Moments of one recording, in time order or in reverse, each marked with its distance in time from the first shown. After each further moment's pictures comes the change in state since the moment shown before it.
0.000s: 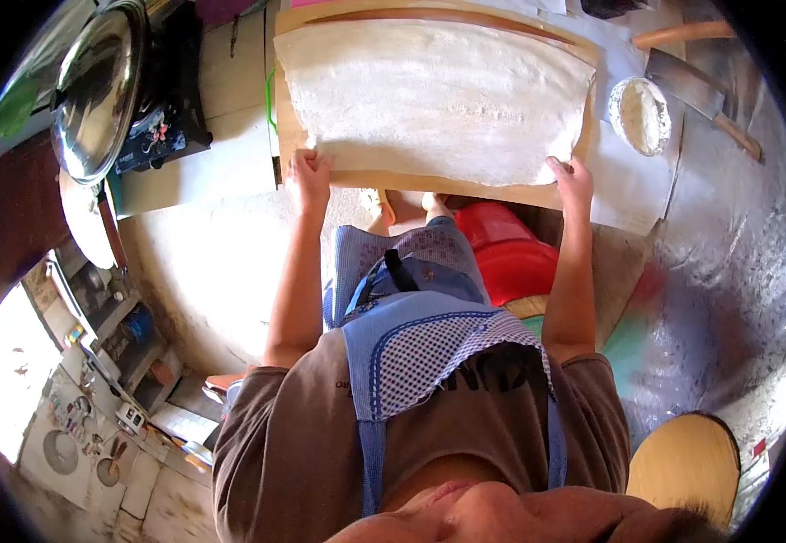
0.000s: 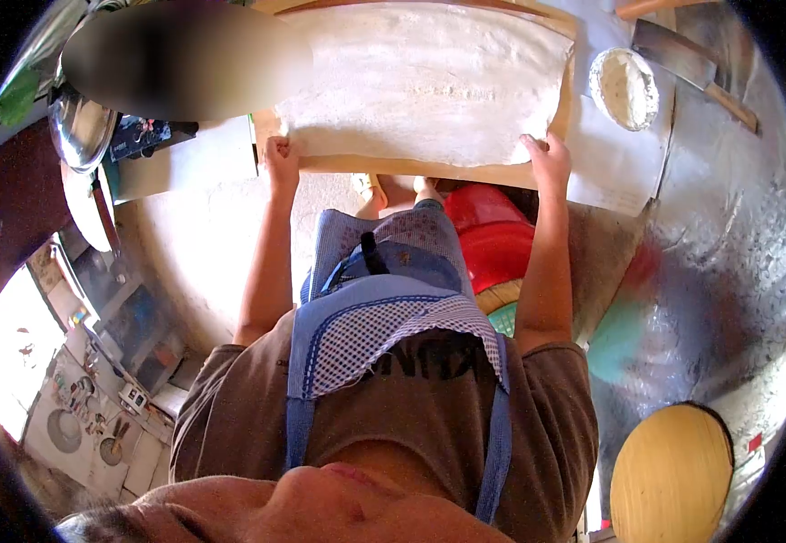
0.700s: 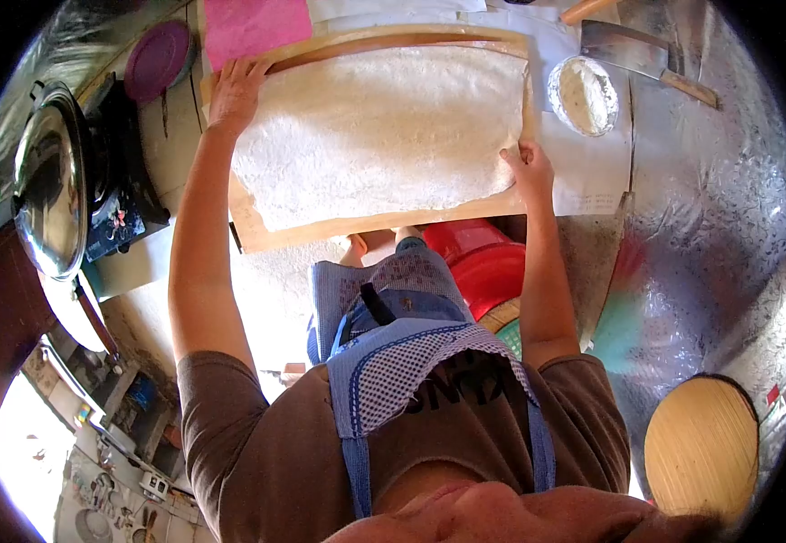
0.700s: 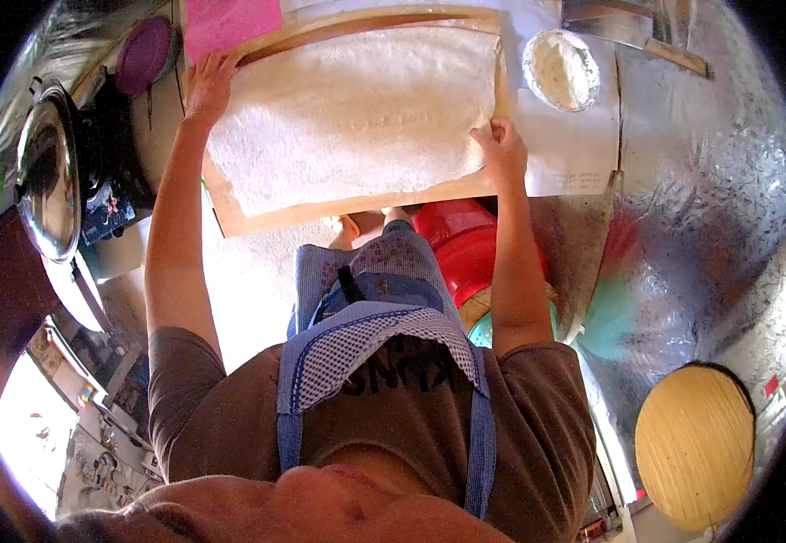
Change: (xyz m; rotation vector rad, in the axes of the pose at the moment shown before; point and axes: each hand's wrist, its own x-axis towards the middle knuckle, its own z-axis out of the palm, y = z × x) left_hand 0.211 0.164 0.014 0.648 -0.039 1.111; right_hand 0.016 -0.009 0.000 0.141 0.152 -0.012
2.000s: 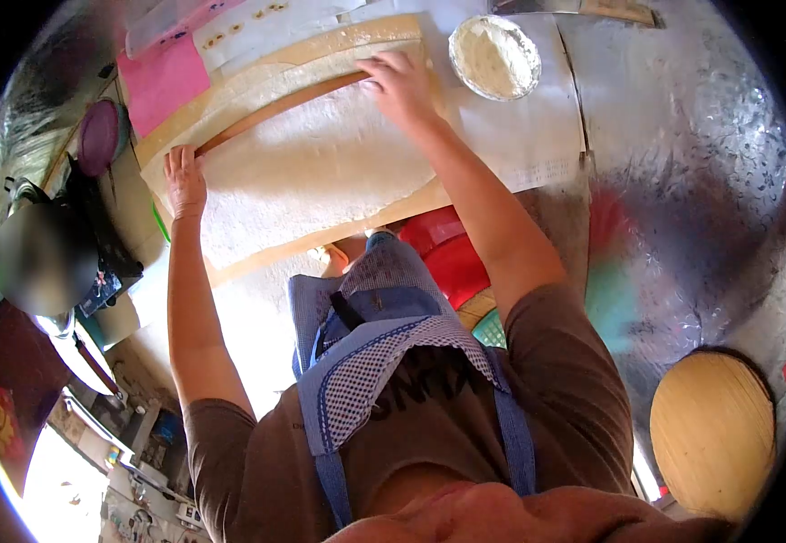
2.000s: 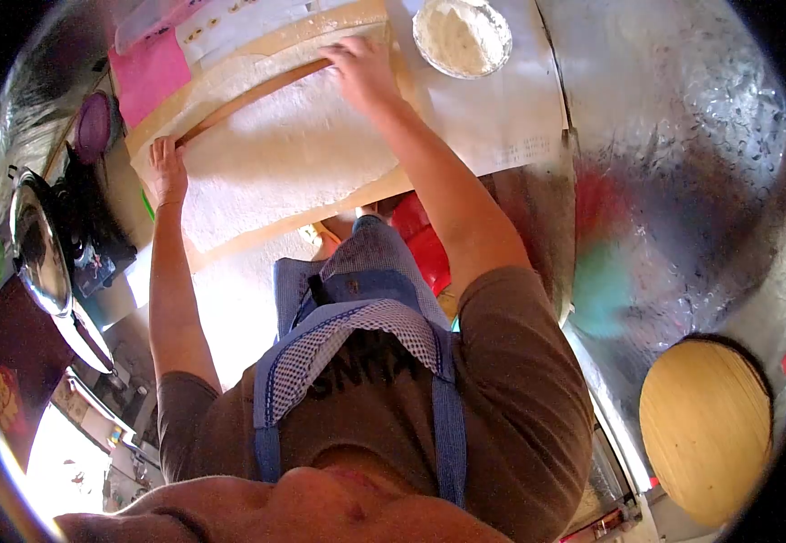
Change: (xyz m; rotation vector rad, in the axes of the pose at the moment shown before) left_hand -0.043 0.057 0.019 -0.090 0.075 -0.140; right_hand 0.088 -0.075 0.042 -0.320 0.180 -1.032
